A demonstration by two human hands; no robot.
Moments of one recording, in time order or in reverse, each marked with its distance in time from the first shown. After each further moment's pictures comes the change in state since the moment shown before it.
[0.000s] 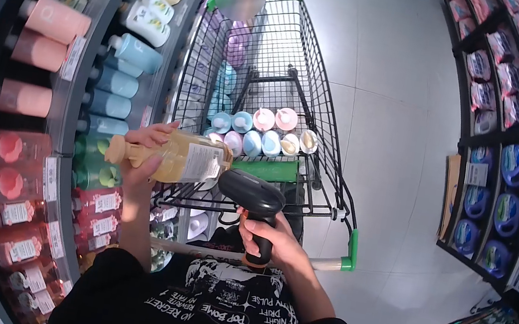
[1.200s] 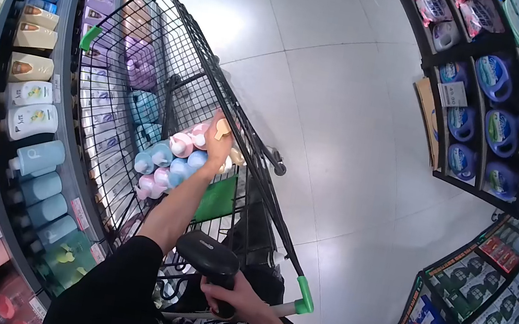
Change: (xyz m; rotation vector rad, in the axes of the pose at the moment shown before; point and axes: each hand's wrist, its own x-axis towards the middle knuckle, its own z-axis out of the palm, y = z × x) left_hand 0.021 -0.425 0.198 0.422 -0.112 -0.327; right_hand -0.007 -0.029 -0.052 0.209 0.359 0.000
